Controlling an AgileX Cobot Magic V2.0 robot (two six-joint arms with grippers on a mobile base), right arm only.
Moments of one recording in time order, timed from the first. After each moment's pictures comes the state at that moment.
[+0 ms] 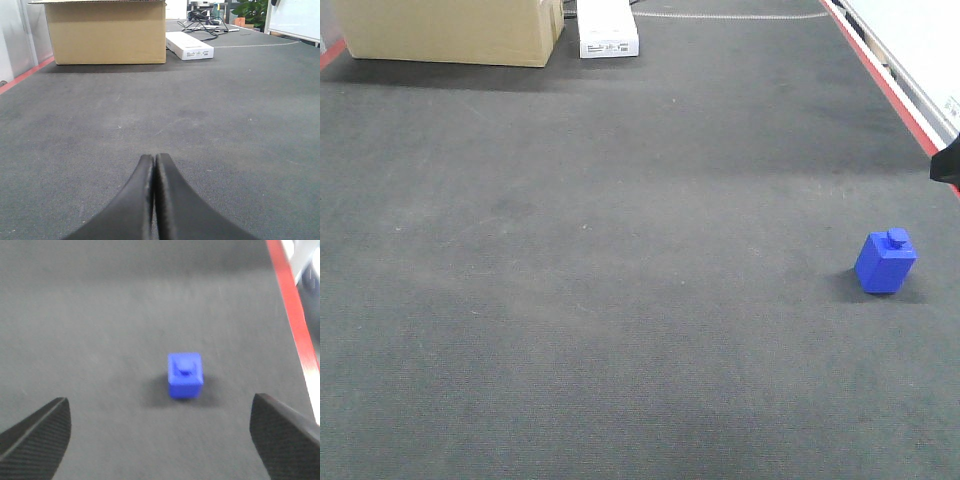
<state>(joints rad) -0.16 1.23 -1.20 0.13 0.86 -0.16</state>
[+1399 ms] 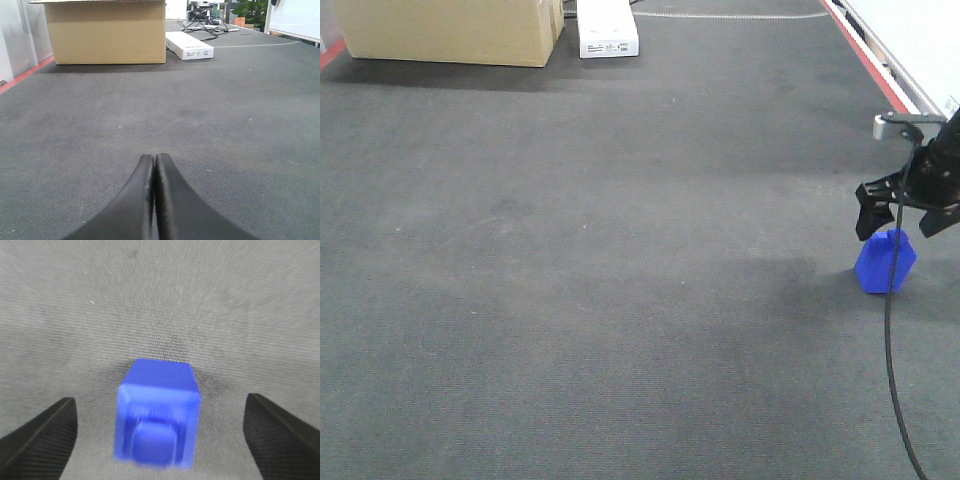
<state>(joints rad) -0.18 2.14 -1.86 0.08 1.24 -0.27</state>
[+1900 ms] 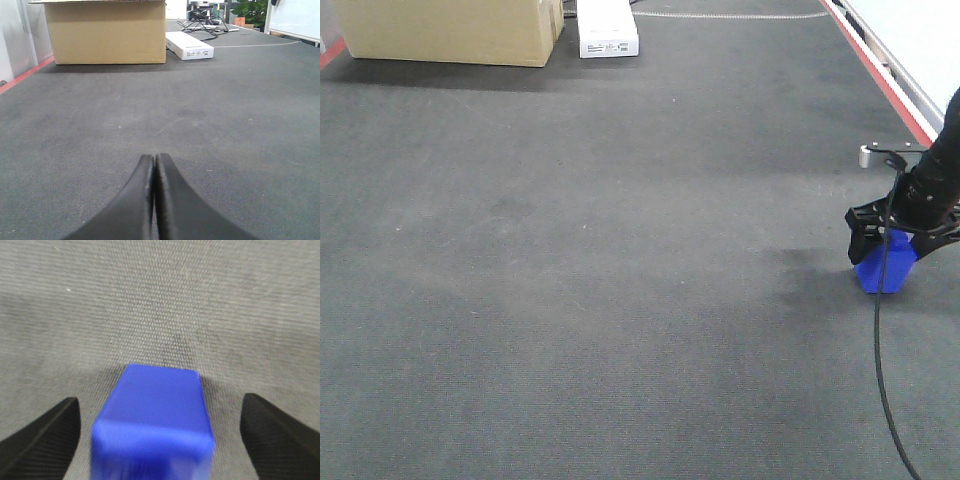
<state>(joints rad) -0.18 2.23 -1.86 0.08 1.23 -0.28</state>
